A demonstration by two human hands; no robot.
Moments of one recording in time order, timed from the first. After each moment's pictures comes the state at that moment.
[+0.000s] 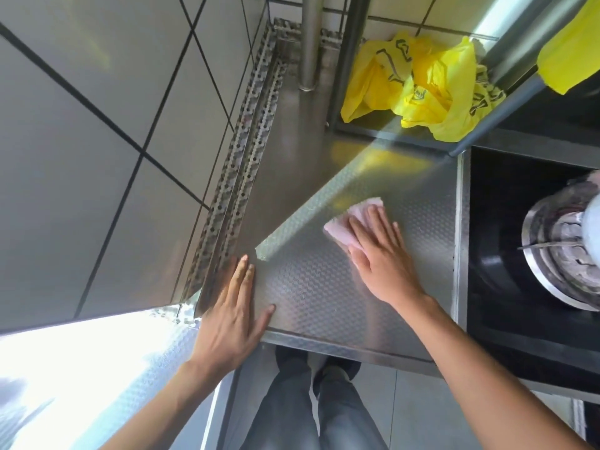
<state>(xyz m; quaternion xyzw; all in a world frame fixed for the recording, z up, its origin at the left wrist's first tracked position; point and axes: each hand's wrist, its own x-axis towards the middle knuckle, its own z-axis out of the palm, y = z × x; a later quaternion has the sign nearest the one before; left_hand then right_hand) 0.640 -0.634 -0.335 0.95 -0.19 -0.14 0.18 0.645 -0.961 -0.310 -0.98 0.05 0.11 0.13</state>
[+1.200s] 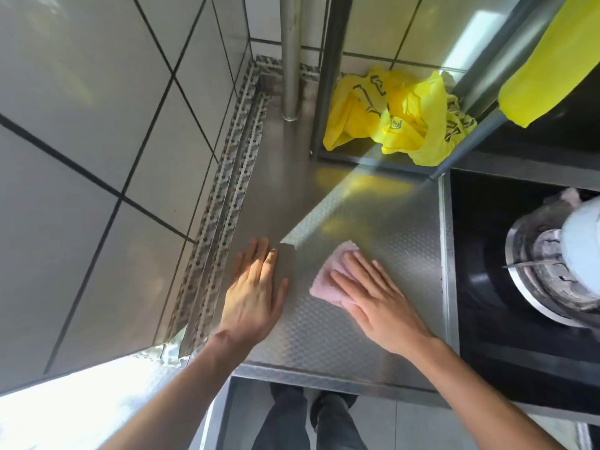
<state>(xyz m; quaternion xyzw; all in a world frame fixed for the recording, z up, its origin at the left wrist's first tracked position) 0.700 -0.689 -0.330 0.96 -0.22 -0.09 0.17 0.608 -0.957 -0.320 -0.98 -0.12 0.08 0.10</state>
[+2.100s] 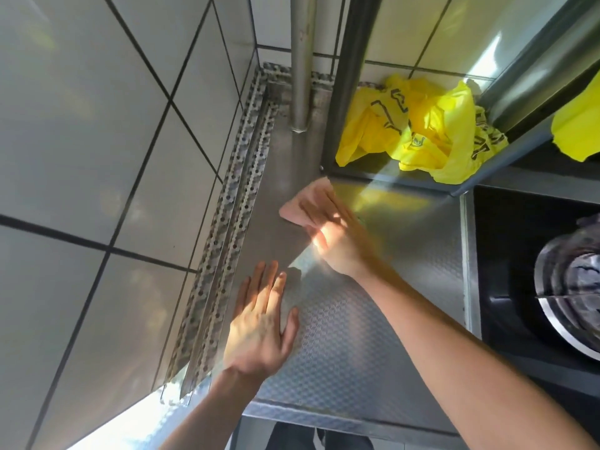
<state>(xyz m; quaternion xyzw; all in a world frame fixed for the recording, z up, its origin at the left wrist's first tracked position) 0.704 -0.690 -0.337 0.96 -0.21 -0.12 0.16 0.796 -0.918 -0.318 -0.98 -0.06 0.00 0.18</state>
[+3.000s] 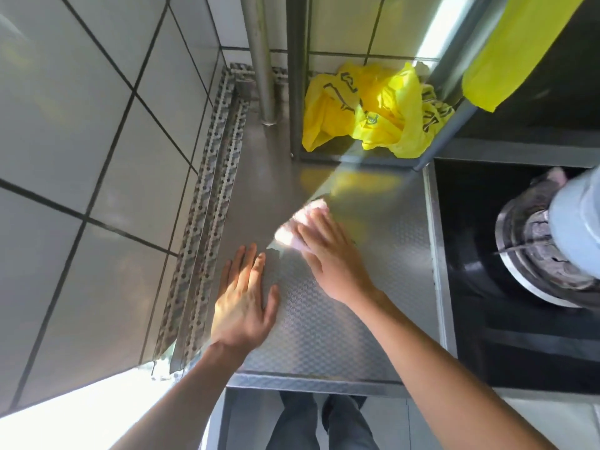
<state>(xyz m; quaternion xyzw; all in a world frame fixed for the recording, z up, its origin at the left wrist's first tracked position) 0.701 -0.687 -0.345 0.96 -0.19 -0.11 0.16 0.701 -0.915 -0.317 -0.99 -0.01 0.04 0.16</state>
